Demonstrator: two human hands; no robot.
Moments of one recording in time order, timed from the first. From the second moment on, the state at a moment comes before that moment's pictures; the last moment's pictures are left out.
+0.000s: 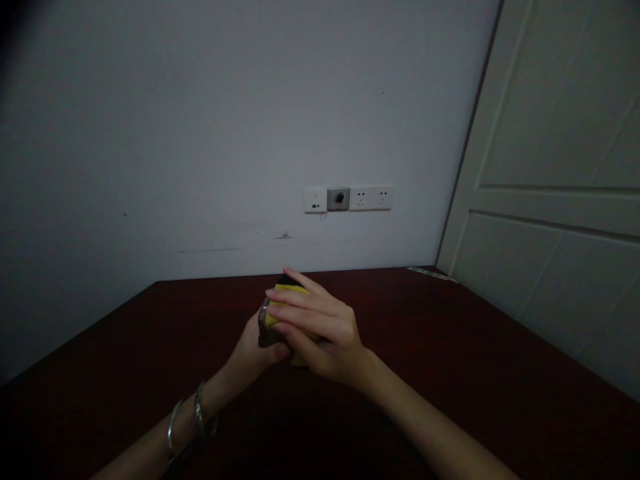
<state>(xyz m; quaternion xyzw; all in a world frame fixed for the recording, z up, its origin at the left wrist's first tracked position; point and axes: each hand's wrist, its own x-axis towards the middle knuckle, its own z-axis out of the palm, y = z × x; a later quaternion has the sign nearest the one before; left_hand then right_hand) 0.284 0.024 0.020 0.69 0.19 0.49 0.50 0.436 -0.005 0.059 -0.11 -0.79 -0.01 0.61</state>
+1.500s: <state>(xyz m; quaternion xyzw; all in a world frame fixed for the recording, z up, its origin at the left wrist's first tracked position) 0.288 0.010 0.031 0.68 0.26 0.47 0.49 0.445 -0.001 0.074 -0.27 -0.73 0.18 0.60</state>
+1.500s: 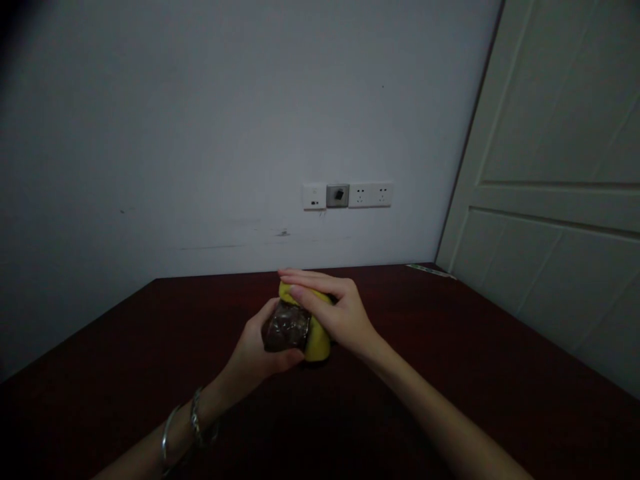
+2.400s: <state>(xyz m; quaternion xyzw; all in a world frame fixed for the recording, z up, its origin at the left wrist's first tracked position) 0.292 0.009 0.036 0.61 0.22 0.48 0.58 0.448 -0.014 0.079 -0.10 -0.84 0.06 0.52</state>
